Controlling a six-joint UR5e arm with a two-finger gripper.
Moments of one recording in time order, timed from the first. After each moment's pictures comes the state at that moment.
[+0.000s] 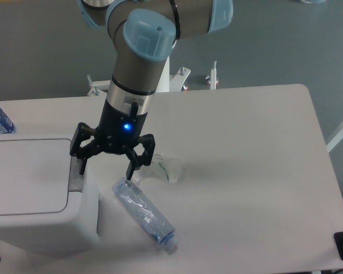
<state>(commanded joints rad) 2.28 -1.80 -1.49 -1.05 1.11 0.11</state>
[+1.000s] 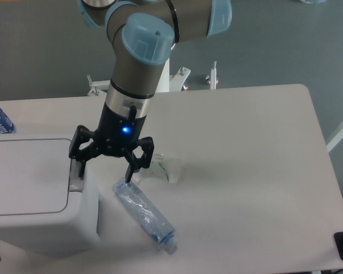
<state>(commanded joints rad) 2.28 -1.81 -1.49 -1.04 1.11 0.11</state>
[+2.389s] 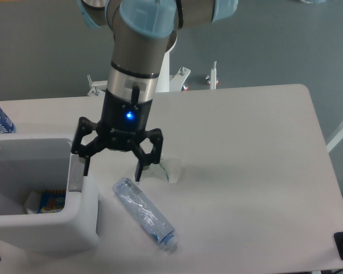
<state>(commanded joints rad) 2.34 -1.80 -1.35 -0.96 1.24 0.12</state>
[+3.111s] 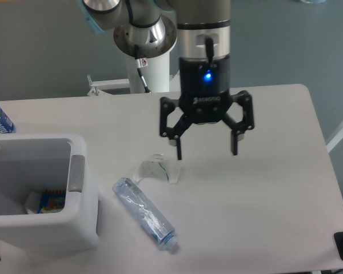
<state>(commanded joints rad) 2.51 -1.74 -1.38 -0.97 1.35 0.42</state>
